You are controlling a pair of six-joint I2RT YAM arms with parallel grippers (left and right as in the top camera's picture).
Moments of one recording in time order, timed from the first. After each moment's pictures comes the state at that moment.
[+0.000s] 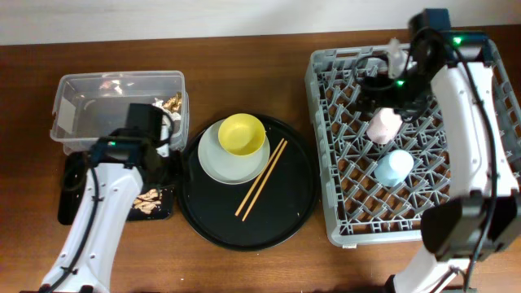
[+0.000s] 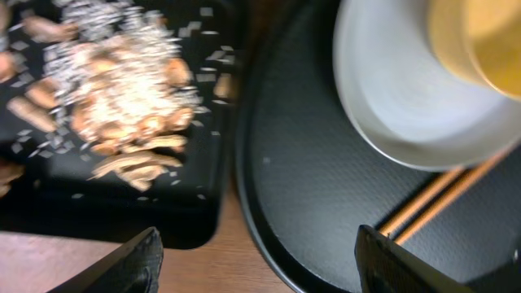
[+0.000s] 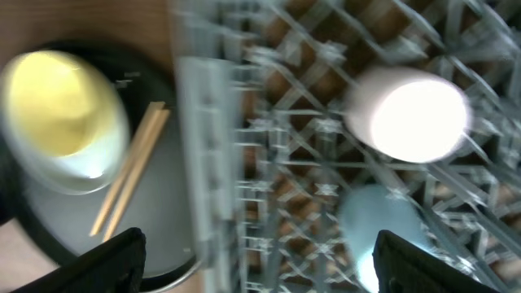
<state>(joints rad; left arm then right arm) -0.08 1.45 1.16 -1.09 0.02 -0.28 0.00 1.87 1.98 -1.45 -0.23 0.02</state>
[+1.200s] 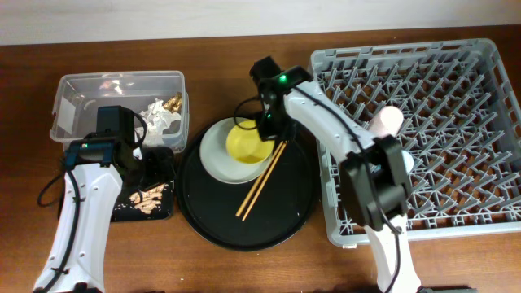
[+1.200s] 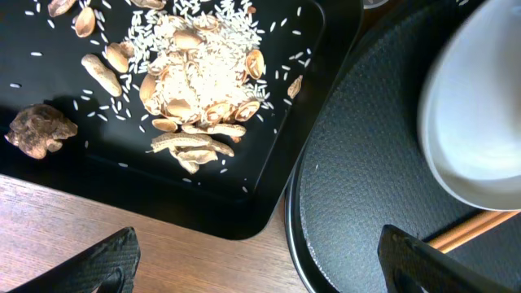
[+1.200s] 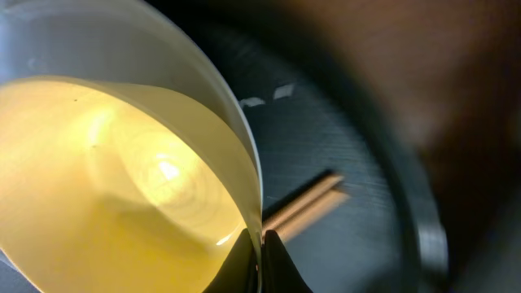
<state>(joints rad) 0.06 1.45 1.16 -1.13 0.01 -0.34 0.48 2.26 1.99 -1.16 -0.07 0.28</state>
